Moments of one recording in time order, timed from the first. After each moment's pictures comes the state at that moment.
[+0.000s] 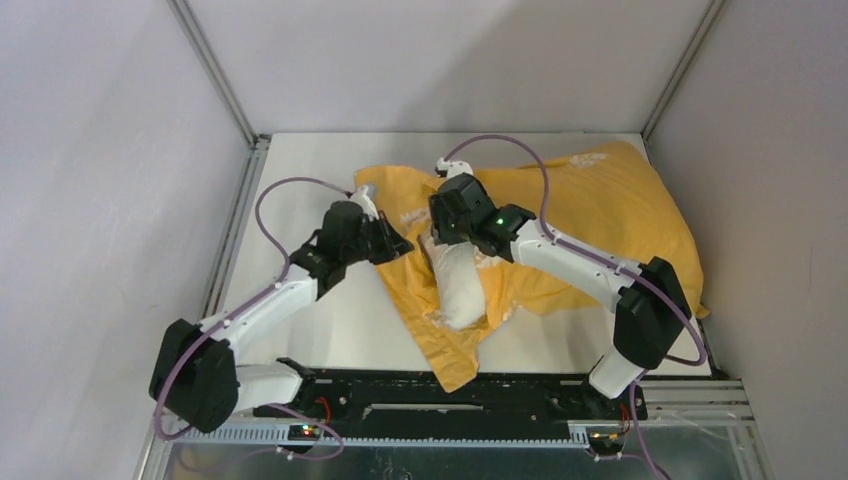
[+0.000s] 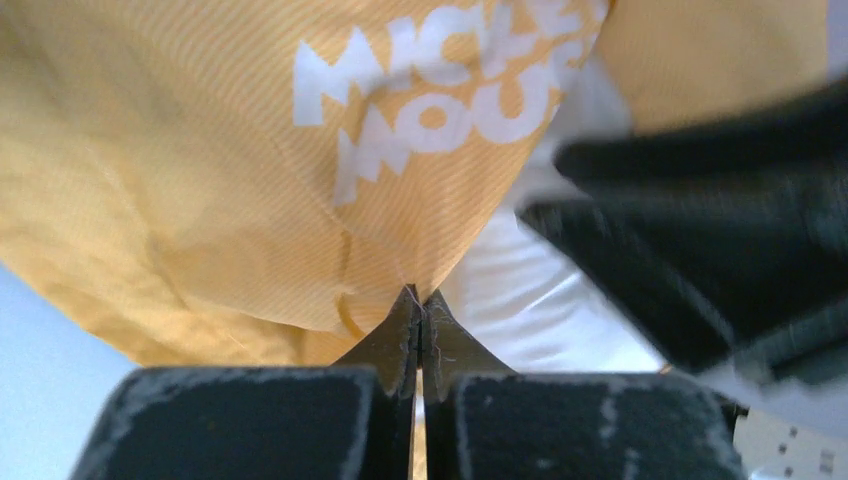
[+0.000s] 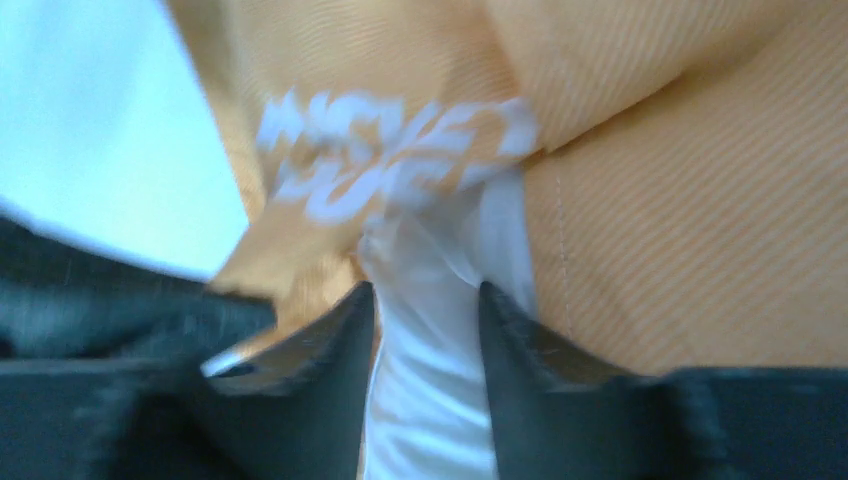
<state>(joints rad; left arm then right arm) -0.52 1.19 0.74 -0.08 0.22 -0.72 0.80 1.65 1.34 -0.42 0.20 0.47</state>
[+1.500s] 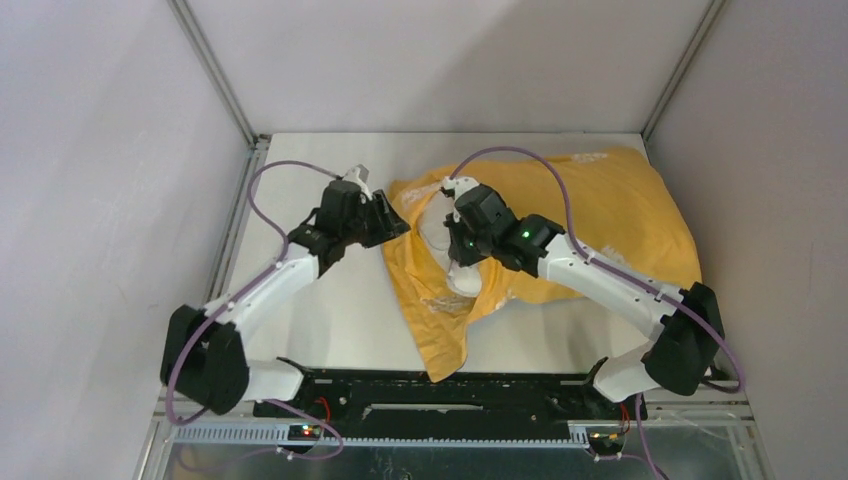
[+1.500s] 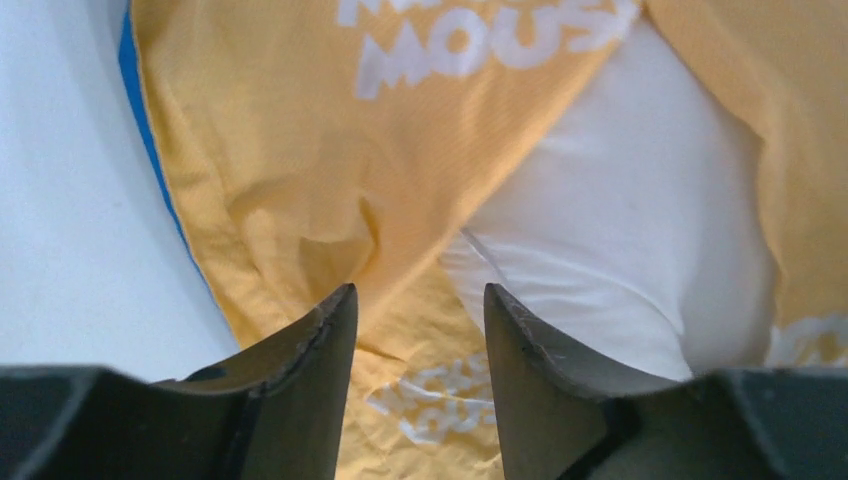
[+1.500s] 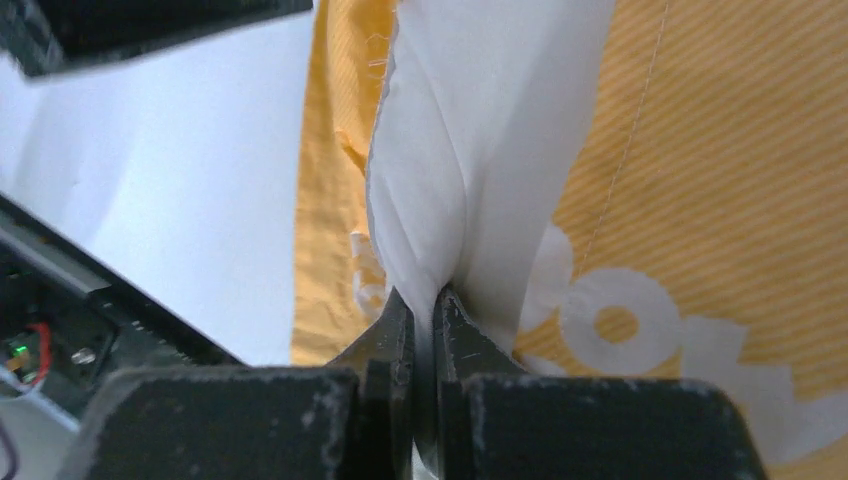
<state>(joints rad) -0.40 1.36 0.95 -0.23 0.19 -0.69 0.87 1.47 1.27 -0.59 0.12 0.35</state>
